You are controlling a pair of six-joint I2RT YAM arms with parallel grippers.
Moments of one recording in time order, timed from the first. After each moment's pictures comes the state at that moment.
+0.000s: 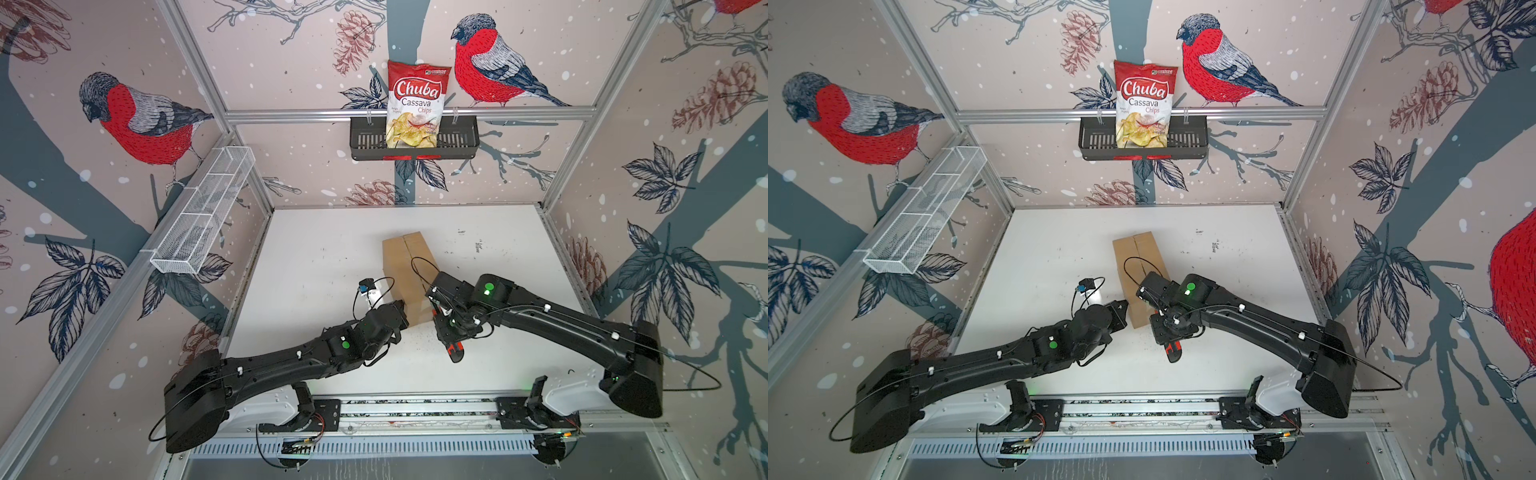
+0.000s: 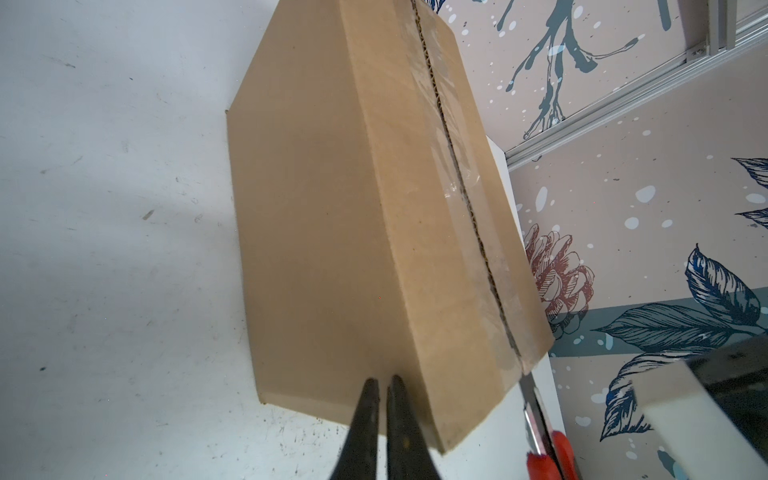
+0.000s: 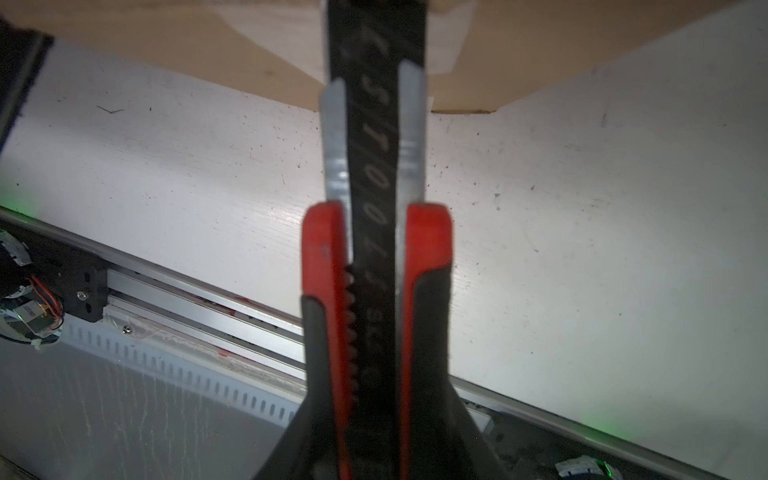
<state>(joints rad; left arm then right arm) -1.08 1.14 0.60 0.00 -0.47 -1.14 1.07 1.42 1.25 -1.19 -0.03 0.66</state>
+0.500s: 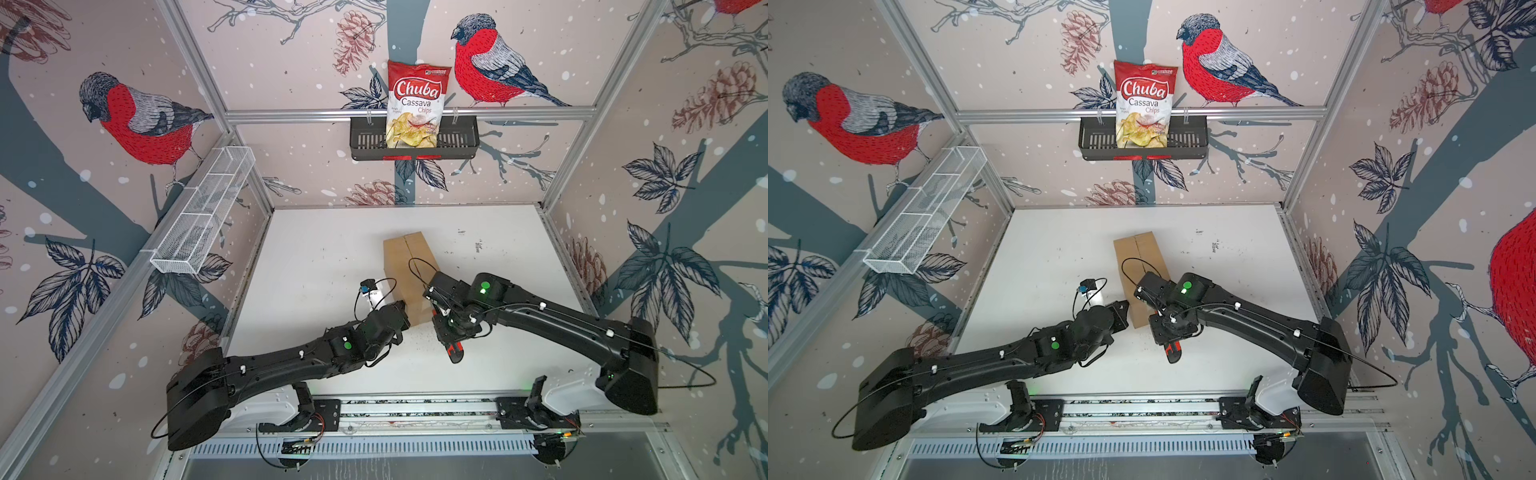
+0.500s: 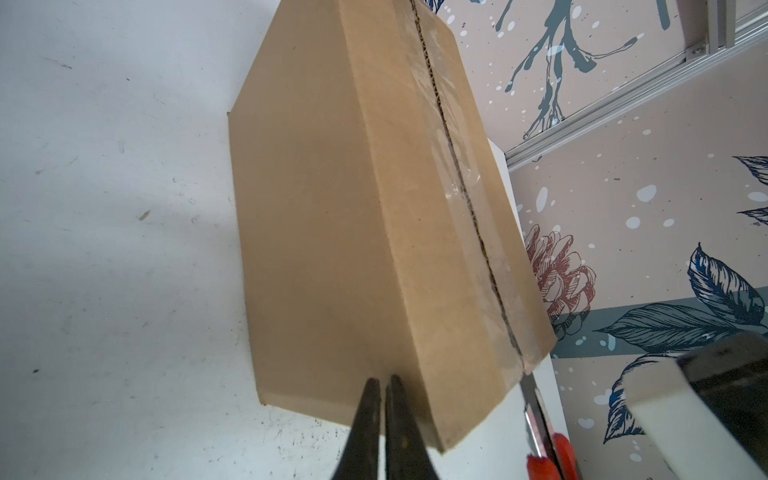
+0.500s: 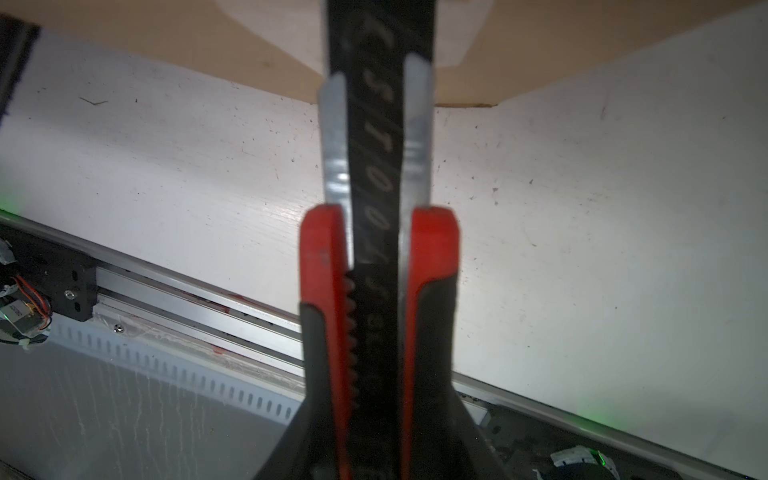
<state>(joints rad) -1.10 1.16 0.60 0.01 -0.48 -1.14 1.08 1.44 1.27 -1.21 -0.03 0.66</state>
